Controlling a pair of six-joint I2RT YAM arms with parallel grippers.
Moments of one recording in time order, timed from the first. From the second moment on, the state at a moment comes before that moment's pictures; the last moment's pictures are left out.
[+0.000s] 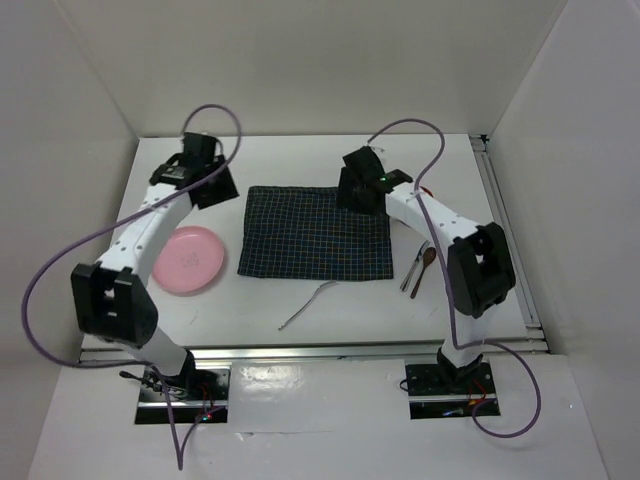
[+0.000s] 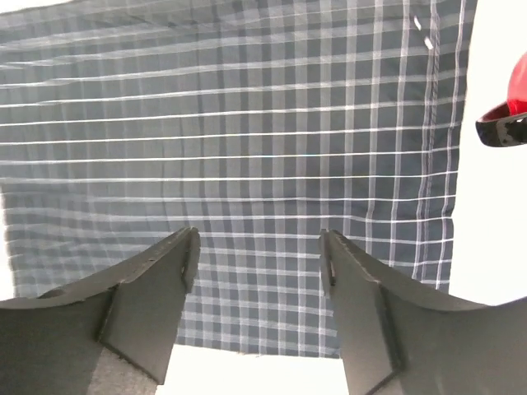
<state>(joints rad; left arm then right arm) -0.21 1.62 1.49 -0.74 -0.16 -0.48 0.50 1.84 1.48 -0.57 0.23 0.61</state>
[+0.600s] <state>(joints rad) 0.48 1.35 0.84 -0.69 0.08 -0.73 0.54 1.62 1.39 -0.59 0.17 0.60</state>
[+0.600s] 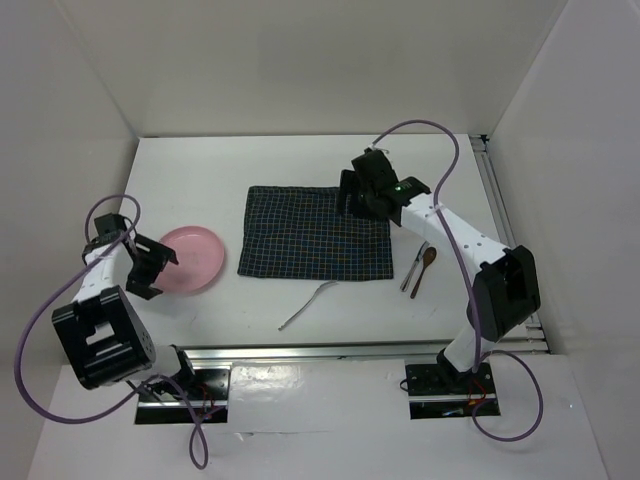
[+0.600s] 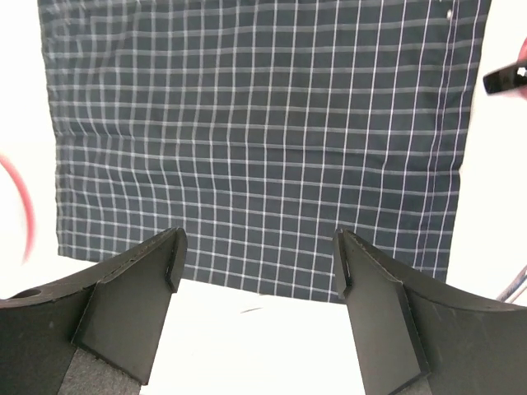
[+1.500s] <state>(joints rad) 0.32 1.31 1.02 -0.58 0.21 -0.70 0.53 1.50 1.36 -0.67 0.17 0.60</state>
